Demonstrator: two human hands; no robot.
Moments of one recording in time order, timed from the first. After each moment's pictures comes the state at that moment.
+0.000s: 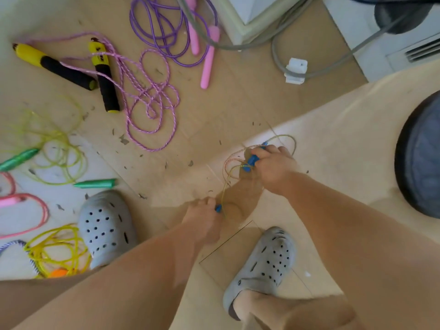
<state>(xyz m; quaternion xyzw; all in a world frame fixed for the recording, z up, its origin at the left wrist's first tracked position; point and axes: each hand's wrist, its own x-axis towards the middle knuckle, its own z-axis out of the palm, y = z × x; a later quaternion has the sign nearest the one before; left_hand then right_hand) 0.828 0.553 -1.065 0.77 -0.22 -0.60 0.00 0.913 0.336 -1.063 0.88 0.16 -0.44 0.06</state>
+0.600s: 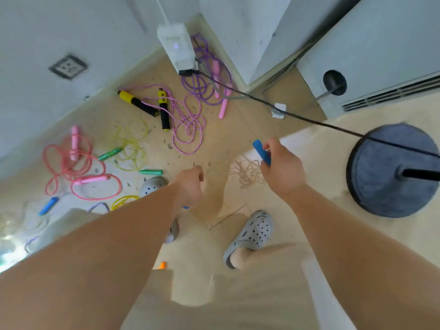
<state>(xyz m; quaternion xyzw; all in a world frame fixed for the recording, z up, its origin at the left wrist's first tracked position) 0.910 0.614 -0.797 0.83 0.08 -0.53 0.18 0.924 0.372 -0.773 0.93 -0.08 -0.27 -0.22</state>
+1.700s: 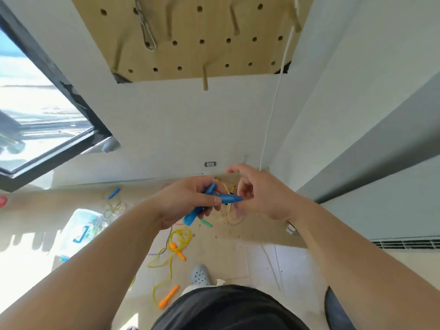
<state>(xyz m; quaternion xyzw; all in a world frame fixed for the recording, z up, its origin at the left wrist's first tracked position) 0.773 0.735 -0.145 0.67 0.16 -0.21 0.70 0.895 0.544 -0.156 0.79 0.37 -0.35 -0.34</state>
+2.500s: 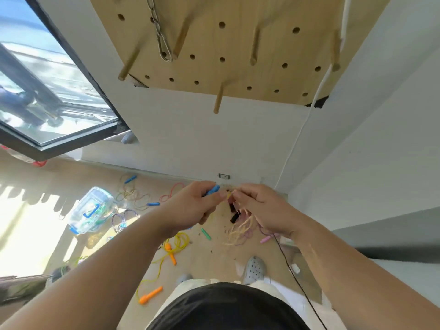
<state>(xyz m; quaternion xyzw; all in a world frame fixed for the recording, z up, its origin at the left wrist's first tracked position) 0.883 0.717 -0.158 0.74 0.30 -0.09 0.60 1.032 0.572 -0.173 0.71 0.38 -0.46 -0.37</state>
